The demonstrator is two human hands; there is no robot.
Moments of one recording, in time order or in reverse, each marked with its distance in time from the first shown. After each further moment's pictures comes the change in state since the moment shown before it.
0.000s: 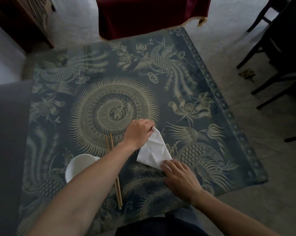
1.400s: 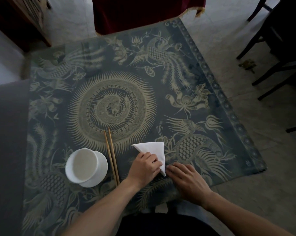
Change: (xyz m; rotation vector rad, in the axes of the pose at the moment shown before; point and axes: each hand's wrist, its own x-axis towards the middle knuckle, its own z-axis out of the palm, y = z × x) left_hand -0.115 0.053 0.060 0.111 -0.136 0.173; right_hand -0.047 0.021 0.026 -0.001 0.192 -0.204
